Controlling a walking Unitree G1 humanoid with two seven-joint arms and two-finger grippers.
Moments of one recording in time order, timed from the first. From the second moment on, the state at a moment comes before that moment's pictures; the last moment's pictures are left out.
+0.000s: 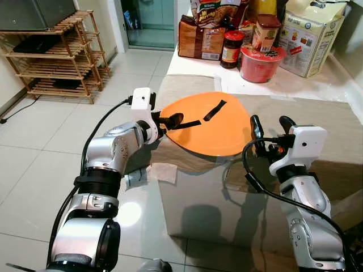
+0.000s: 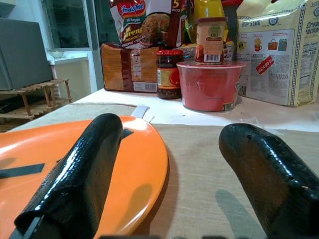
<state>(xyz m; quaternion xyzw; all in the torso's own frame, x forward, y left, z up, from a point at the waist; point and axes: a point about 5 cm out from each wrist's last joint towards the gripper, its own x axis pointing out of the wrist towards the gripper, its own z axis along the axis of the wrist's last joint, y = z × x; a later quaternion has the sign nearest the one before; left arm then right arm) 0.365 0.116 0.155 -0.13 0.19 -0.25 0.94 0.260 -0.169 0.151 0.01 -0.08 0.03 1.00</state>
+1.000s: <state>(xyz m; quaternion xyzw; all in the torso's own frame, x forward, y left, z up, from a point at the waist) 0.372 0.111 0.151 -0.13 0.20 -0.25 0.94 0.209 -0.173 0.121 -0.04 -0.01 0.08 1.00</state>
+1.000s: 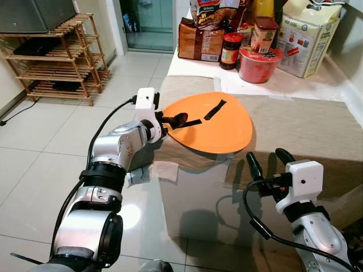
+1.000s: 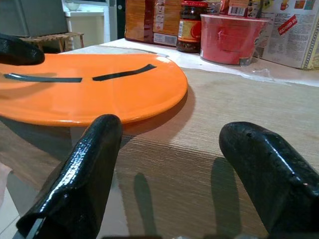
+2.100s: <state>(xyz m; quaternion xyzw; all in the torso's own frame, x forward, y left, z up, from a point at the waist) 0.372 0.108 0.149 -0.23 0.23 -0.26 0.91 0.216 -0.161 0.125 -0.01 -0.02 0.08 1.00</state>
